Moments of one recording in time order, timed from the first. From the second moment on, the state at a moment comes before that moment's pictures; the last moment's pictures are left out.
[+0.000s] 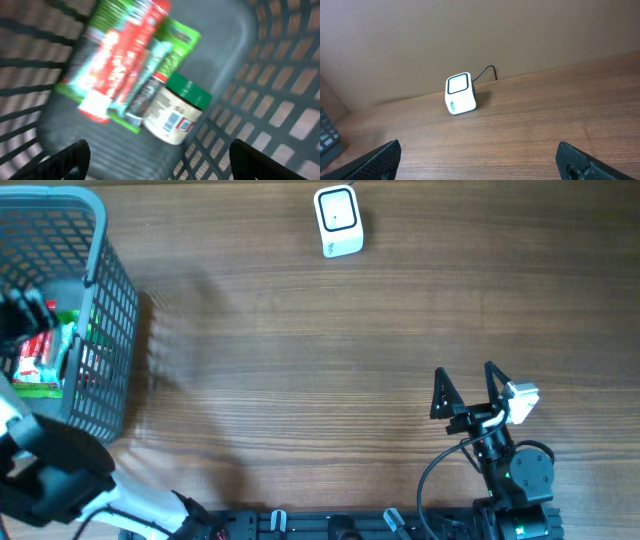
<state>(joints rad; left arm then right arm) 0.70 1.85 1.84 -1.31 0.10 0.21 0.15 0.02 0.01 0.00 -0.07 0.31</state>
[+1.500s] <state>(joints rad) 0.63 2.02 1.56 -1.09 0.11 0.32 0.15 0.02 0.01 0.00 -0.07 0.31</state>
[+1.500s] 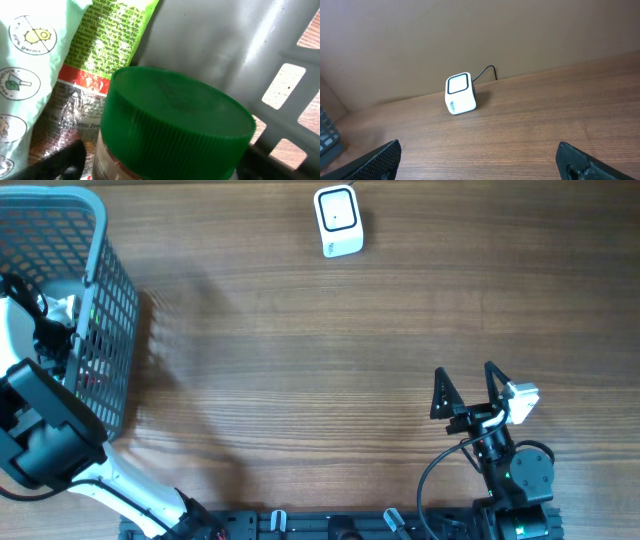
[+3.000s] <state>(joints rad) 0.23 1.45 2.13 -1.19 0.08 0.05 0.15 0.02 0.01 0.00 -0.07 0.31</state>
